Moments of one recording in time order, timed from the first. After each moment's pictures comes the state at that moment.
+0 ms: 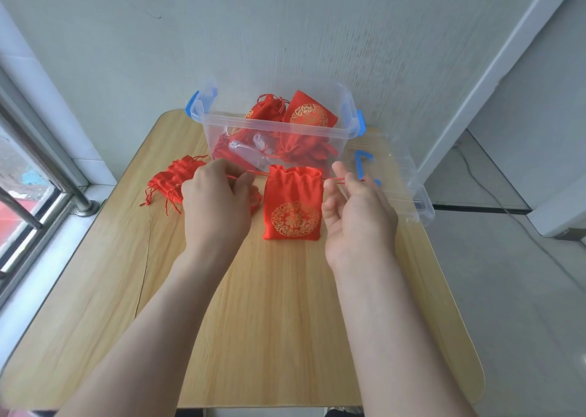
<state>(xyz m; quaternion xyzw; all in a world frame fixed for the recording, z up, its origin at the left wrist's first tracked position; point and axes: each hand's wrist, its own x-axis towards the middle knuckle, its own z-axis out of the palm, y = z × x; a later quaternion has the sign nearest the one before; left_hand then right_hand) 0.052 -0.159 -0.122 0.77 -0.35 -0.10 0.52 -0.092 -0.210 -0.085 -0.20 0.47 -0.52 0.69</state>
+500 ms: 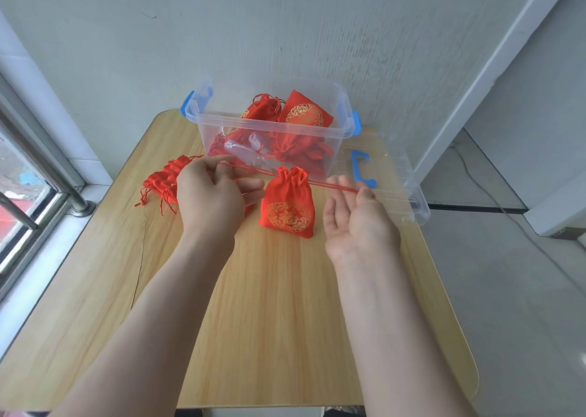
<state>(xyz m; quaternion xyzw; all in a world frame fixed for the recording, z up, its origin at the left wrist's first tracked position) 0.041 -0.169 -0.107 0.65 -0.17 -0.25 0.69 -0.101 -0.220 -0.095 -0.09 0.47 -0.53 0.70</state>
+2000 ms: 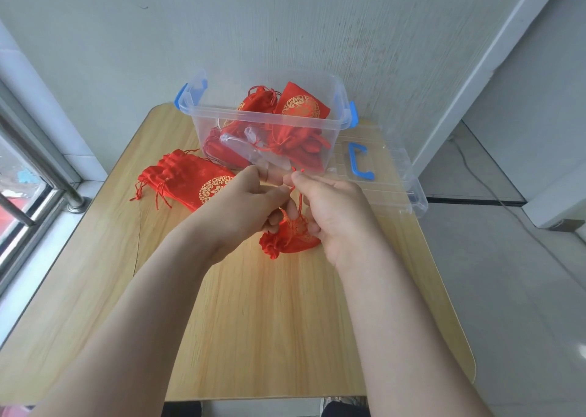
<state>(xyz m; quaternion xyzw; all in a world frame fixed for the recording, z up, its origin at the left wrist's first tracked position) 0.034 -0.161 -0.106 0.64 -0.41 -0.46 0.46 -0.100 -0.219 -0.096 -0.51 0.53 -0.29 0.61</state>
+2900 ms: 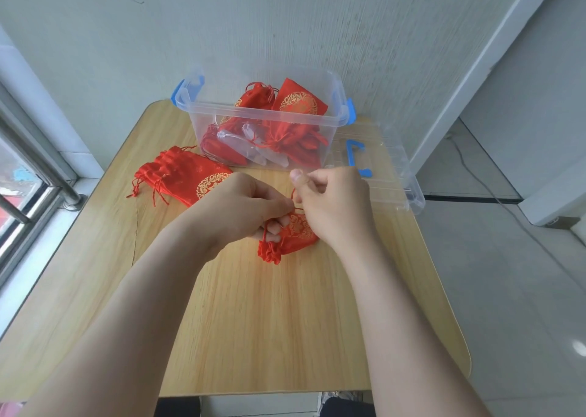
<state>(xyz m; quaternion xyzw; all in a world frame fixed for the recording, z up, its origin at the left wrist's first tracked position) 0.037 -0.157 -0.102 0.68 -0.40 -0.47 0.39 -0.108 -0.229 -0.112 -0.74 0.51 -0.30 0.31</state>
